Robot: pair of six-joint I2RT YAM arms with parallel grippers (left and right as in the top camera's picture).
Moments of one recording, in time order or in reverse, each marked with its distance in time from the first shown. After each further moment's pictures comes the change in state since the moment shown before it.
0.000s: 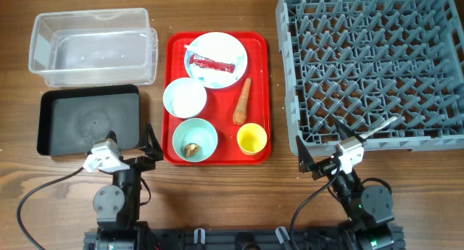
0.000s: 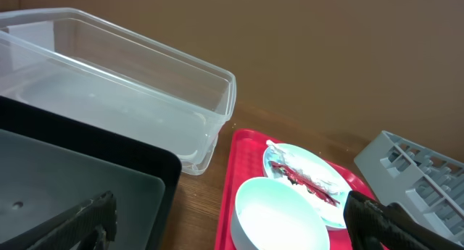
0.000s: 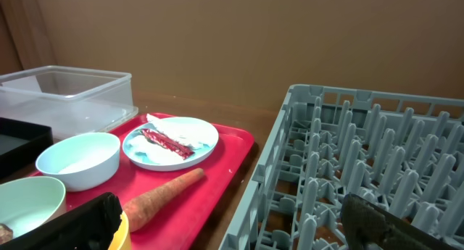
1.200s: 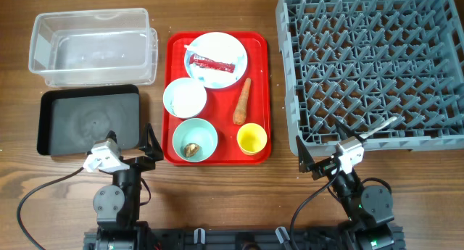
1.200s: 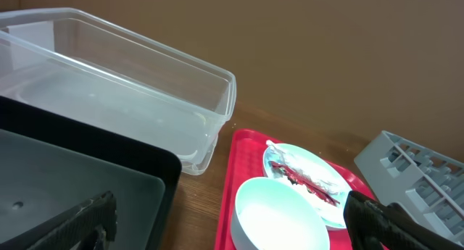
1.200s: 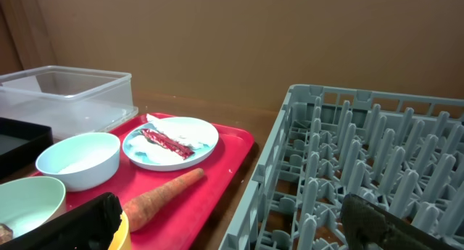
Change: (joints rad) left arm 0.000 0.000 0.000 0.000 0.000 0.000; right arm 0.000 0.000 0.000 0.000 0.000 0.000
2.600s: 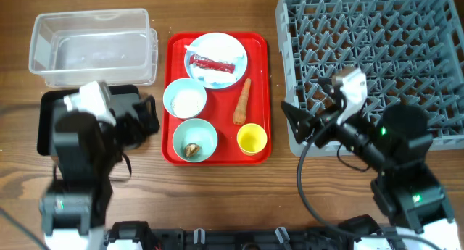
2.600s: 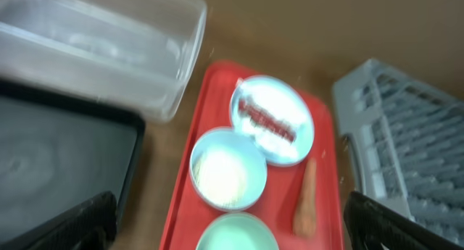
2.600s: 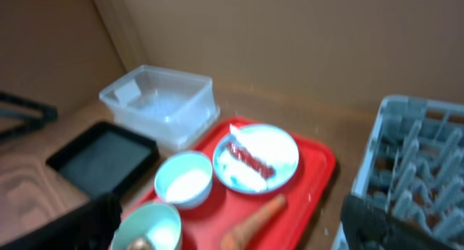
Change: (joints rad) left arm 0.000 0.754 0.883 -0.630 0.173 -0.004; right arm -0.002 0.777 0.902 -0.419 -0.282 0.073
